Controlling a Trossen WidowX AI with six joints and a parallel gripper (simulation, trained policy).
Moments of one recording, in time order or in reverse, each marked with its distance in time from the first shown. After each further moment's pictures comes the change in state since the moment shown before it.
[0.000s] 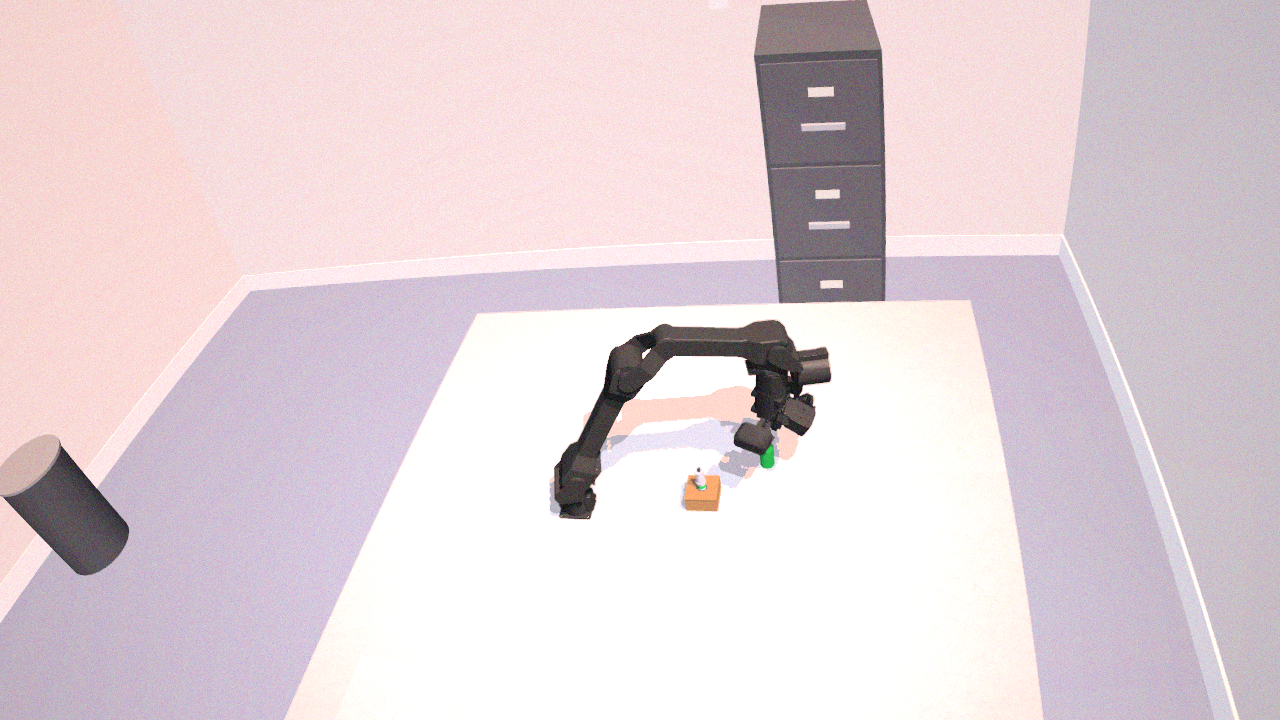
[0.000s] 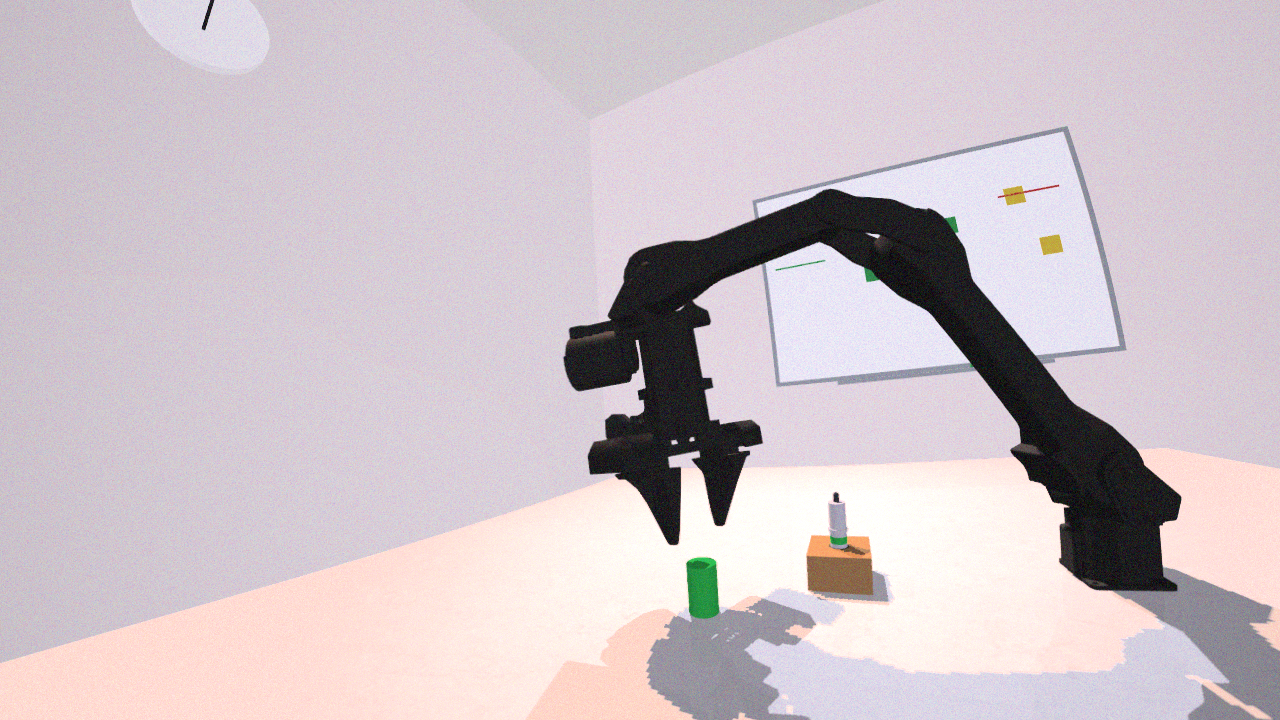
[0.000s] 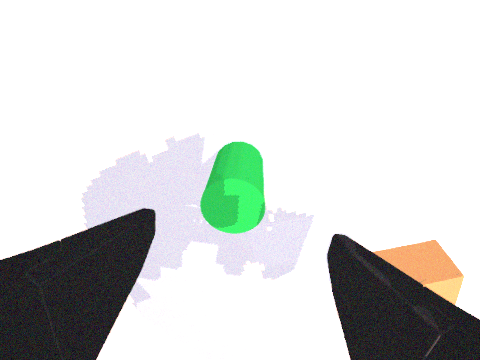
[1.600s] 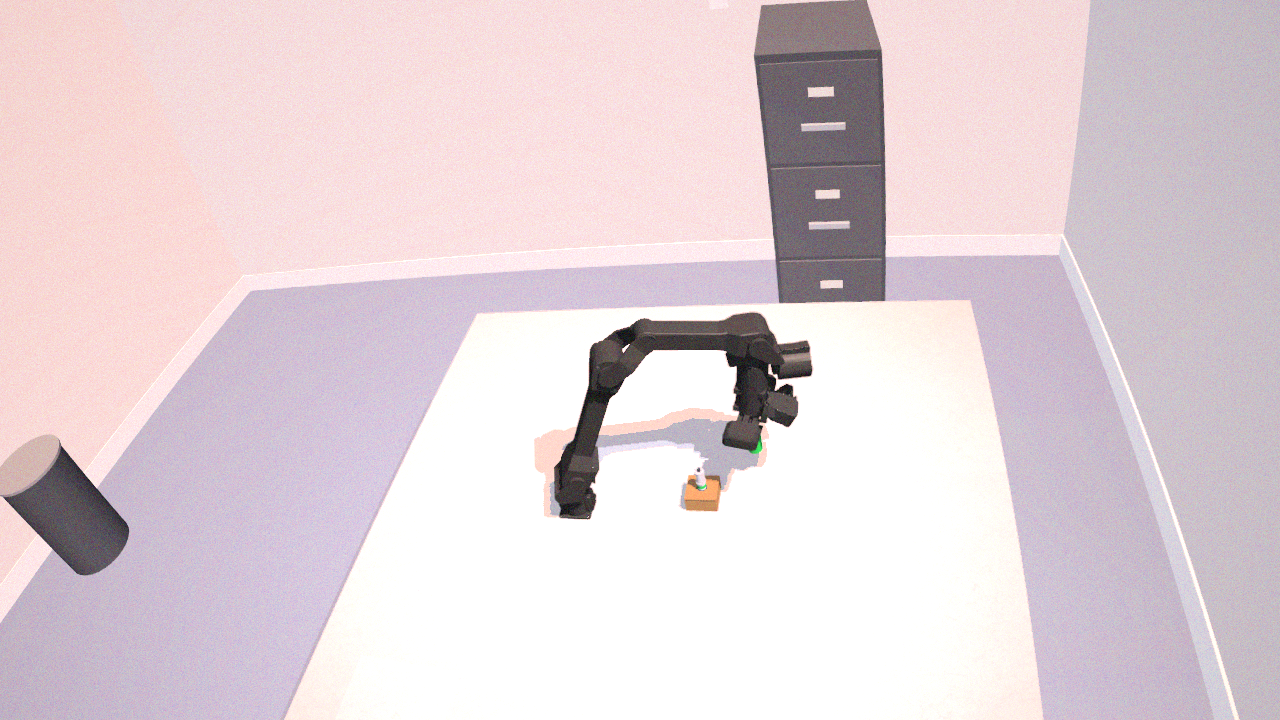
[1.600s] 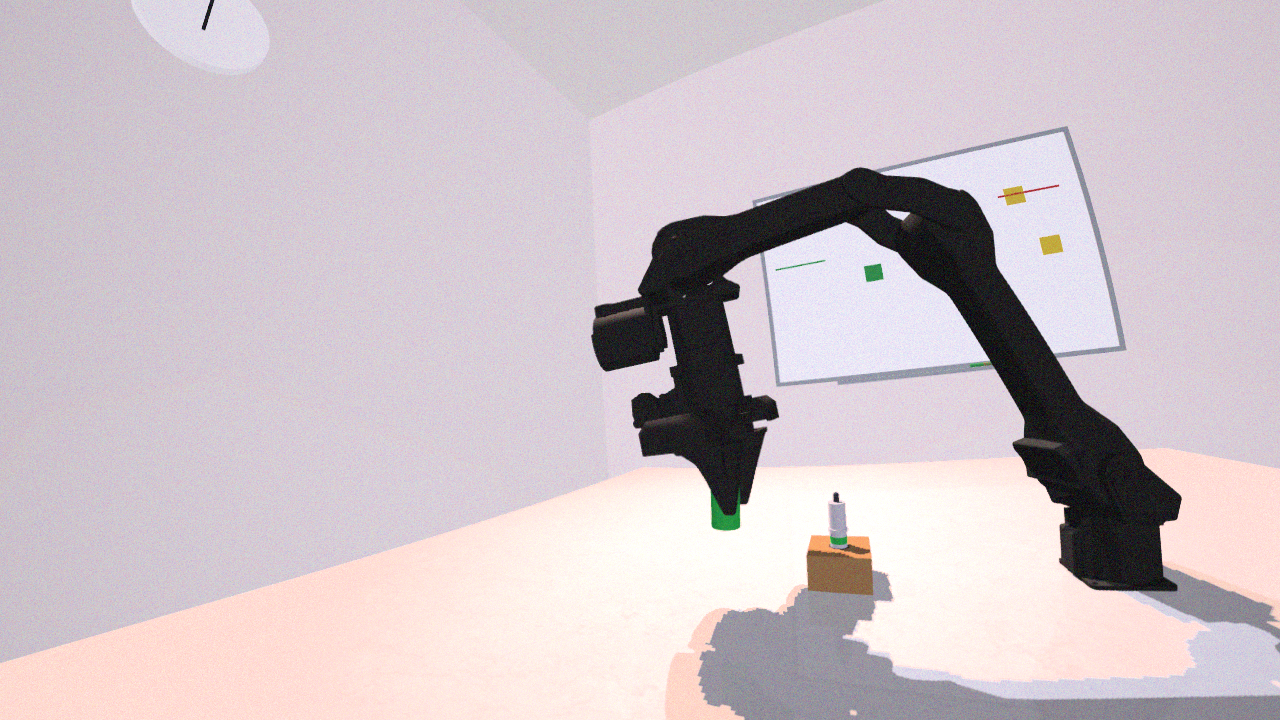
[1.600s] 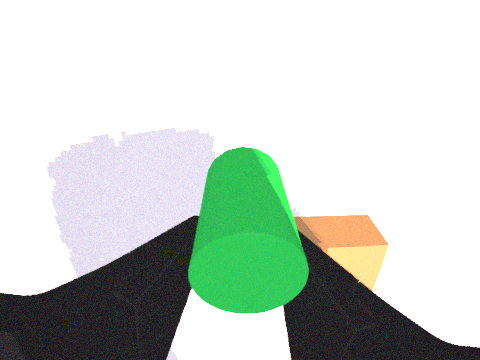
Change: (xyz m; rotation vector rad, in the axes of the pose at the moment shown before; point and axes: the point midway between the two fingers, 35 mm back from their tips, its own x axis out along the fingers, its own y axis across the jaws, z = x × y) arm -0.017 -0.028 -0.027 -0.218 -0.017 -0.087
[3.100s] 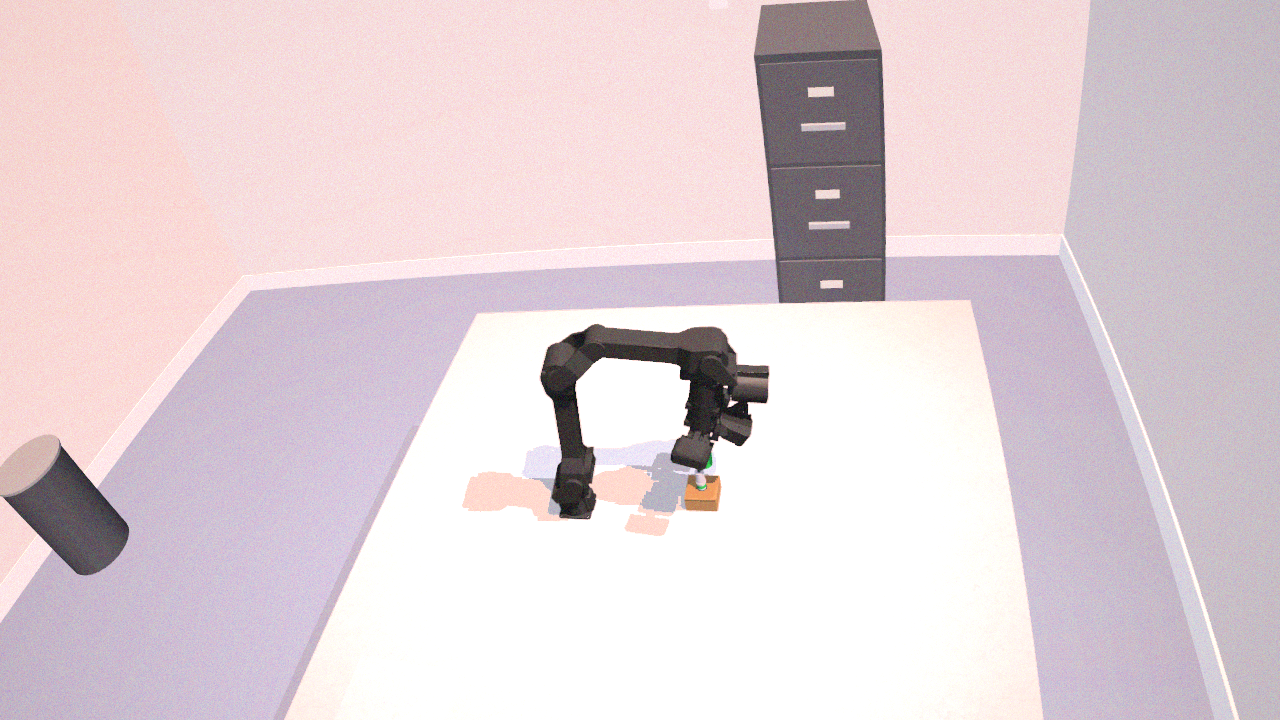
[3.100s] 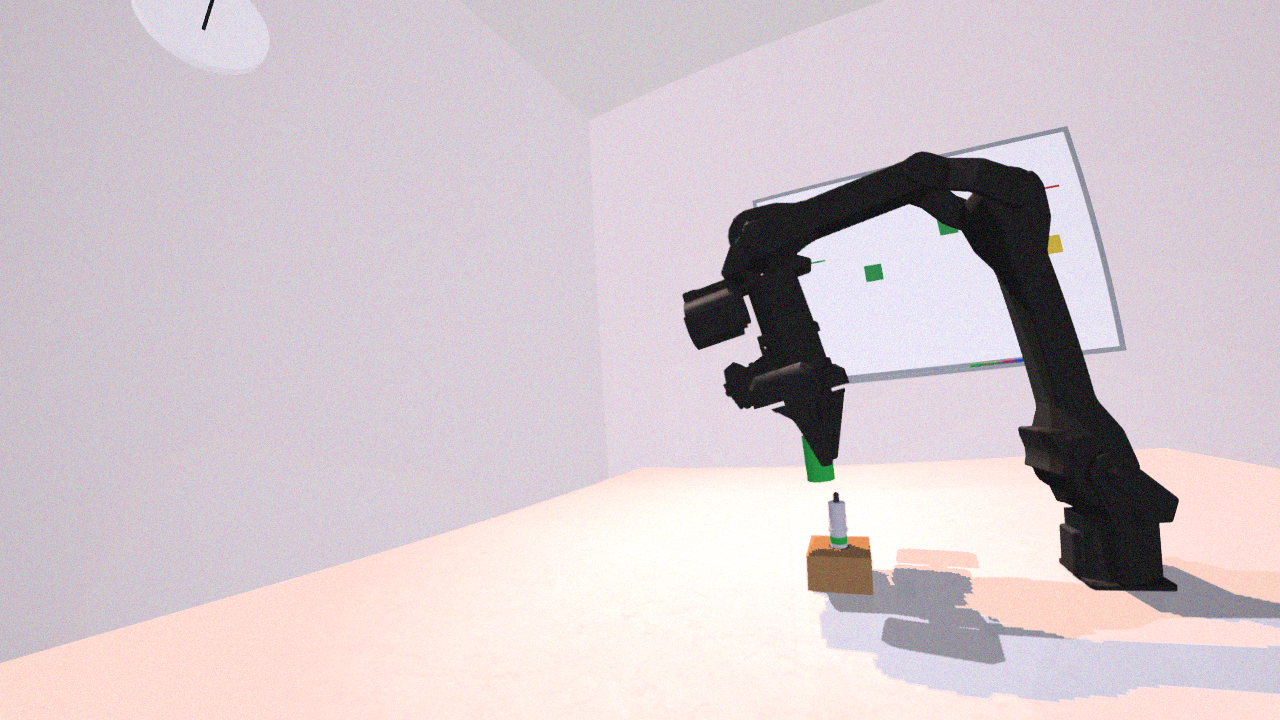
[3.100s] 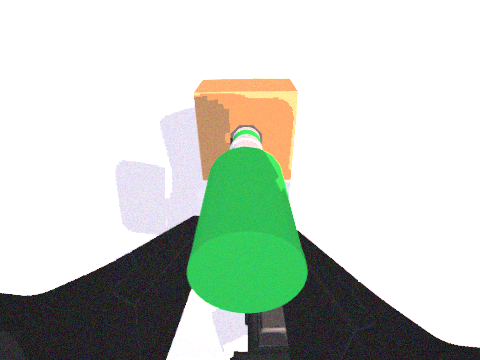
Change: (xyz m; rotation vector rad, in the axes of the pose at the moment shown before) arm -0.019 -0.080 -0.073 -0.002 0.096 0.015
